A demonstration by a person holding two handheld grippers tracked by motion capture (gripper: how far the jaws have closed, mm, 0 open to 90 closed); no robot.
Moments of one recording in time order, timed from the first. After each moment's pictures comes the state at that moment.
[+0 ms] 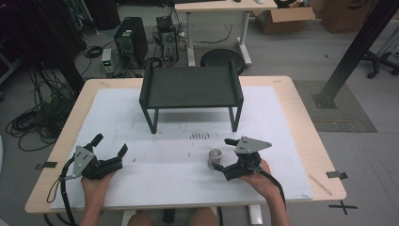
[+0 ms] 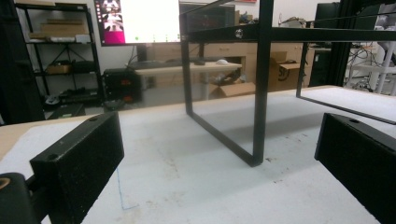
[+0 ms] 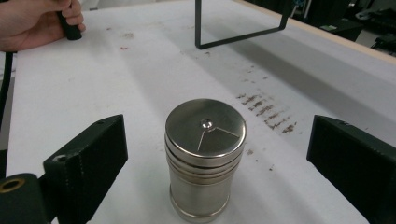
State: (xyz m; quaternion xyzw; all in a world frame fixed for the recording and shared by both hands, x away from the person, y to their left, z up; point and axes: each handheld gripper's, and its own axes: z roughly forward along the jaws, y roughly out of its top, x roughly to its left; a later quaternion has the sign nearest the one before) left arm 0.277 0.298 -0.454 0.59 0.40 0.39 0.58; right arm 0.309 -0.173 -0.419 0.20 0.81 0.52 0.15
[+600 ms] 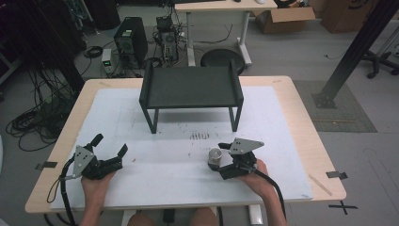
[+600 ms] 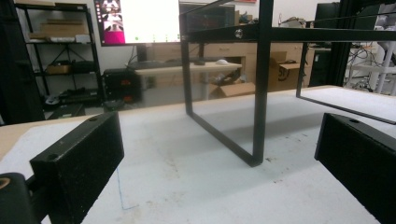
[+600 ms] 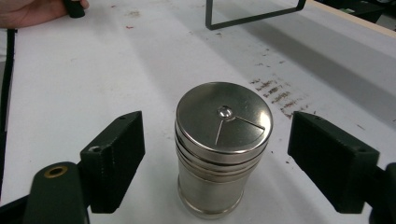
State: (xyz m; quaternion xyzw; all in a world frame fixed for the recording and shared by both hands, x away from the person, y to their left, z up) left arm 0.277 0.298 -0.454 0.59 0.40 0.39 0.58; right arm 0.312 -0.162 -0.426 0.19 0.84 0.49 0.13
